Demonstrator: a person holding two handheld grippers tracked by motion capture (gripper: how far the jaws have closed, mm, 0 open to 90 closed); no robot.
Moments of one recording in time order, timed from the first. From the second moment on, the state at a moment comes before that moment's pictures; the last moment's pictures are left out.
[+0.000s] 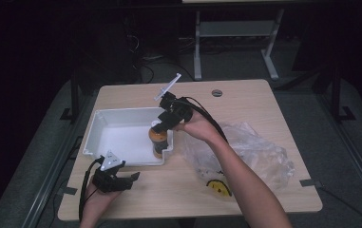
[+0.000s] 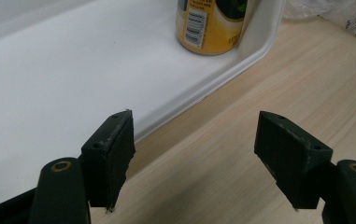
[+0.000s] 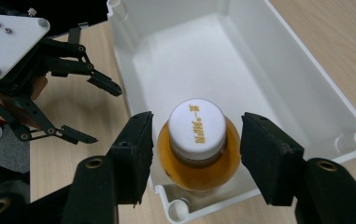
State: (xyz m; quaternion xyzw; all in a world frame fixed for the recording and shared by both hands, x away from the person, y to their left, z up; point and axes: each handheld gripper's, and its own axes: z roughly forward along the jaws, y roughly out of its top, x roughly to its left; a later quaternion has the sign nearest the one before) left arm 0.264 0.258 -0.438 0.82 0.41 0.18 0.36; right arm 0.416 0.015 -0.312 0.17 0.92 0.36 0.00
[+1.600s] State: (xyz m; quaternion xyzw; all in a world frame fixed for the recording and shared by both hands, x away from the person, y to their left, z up) left arm 0.263 0.261 -0.438 0.81 0.41 0.19 0.36; right arm 0.410 -0.078 -0.291 0.23 0.89 0.39 0.02
